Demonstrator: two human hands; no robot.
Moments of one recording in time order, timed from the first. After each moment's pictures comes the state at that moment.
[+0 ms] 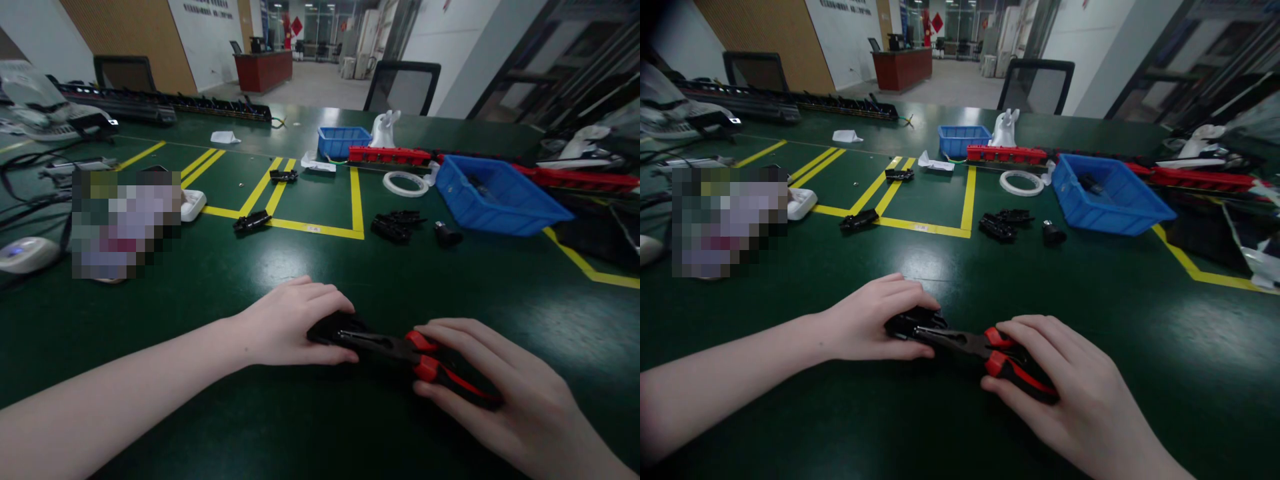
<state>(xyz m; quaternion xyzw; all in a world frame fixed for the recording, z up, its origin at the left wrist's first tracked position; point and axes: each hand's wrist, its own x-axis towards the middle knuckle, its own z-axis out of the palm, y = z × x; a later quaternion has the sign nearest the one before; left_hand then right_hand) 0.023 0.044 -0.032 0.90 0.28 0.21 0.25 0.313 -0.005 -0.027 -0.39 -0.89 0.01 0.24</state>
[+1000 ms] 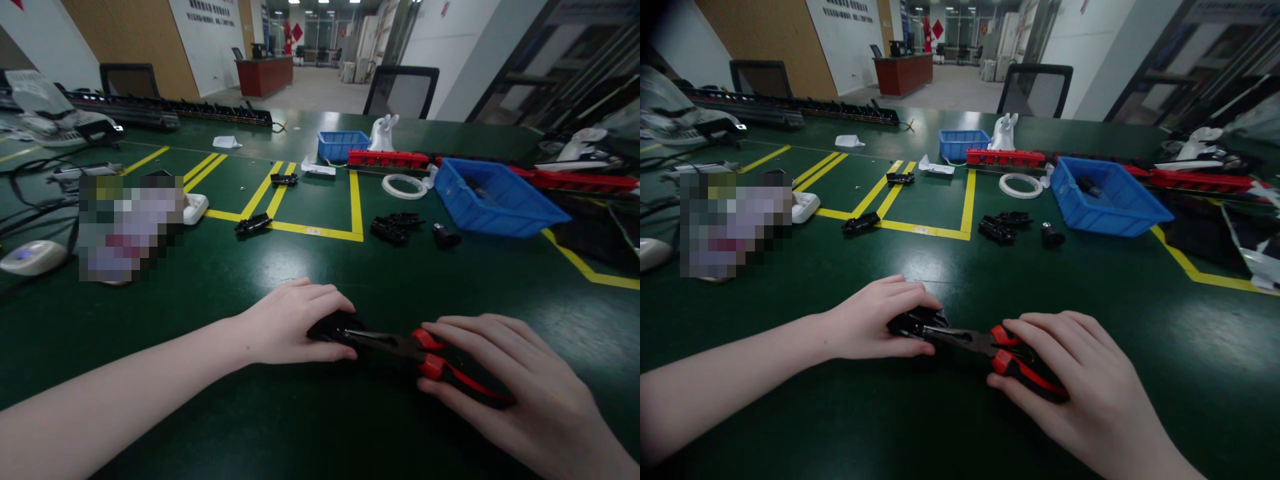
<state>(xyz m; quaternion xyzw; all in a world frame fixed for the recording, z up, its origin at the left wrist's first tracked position) 0.024 0.044 -0.031 0.91 0.28 0.19 0.24 0.324 -0.005 -0.028 -0.39 -0.89 -0.06 0.23</state>
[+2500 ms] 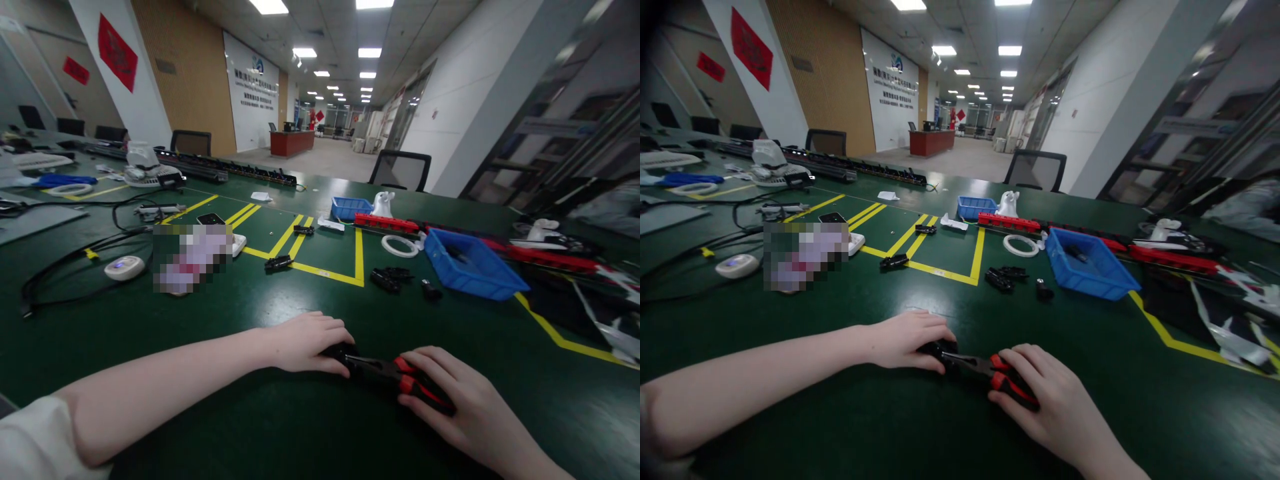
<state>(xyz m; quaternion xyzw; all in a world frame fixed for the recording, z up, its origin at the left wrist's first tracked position) 0.025 0.047 -0.033 0.94 0.26 0.15 0.18 0.332 0.011 -0.033 -0.34 -0.91 -0.02 0.22</state>
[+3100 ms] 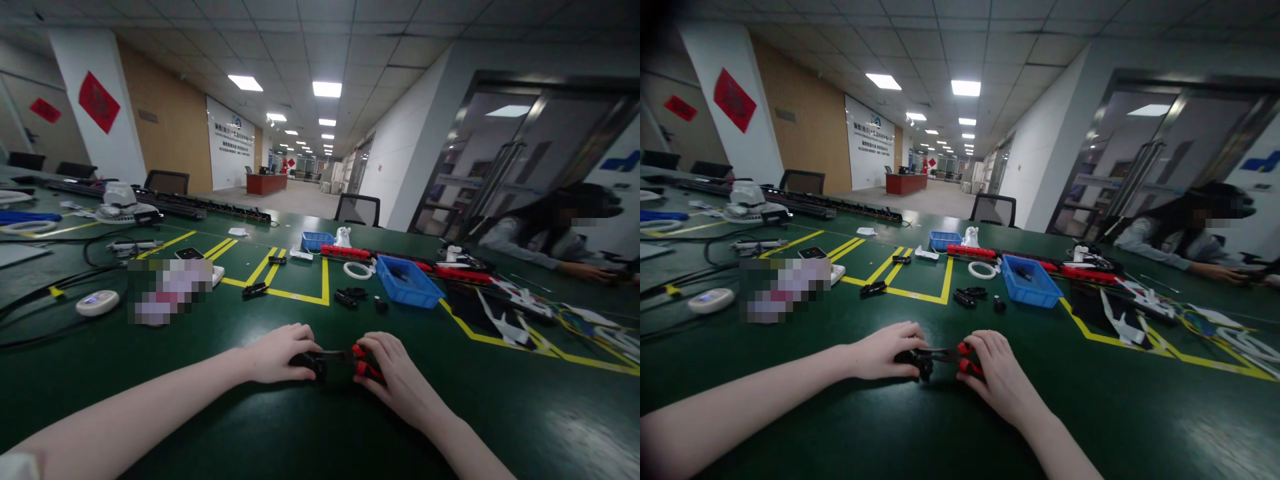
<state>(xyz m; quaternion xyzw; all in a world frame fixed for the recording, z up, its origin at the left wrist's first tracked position) 0.025 0.040 -0.039 0.94 0.26 0.18 0.14 0.322 0.007 -0.028 -0.40 -0.89 -0.05 0.21</state>
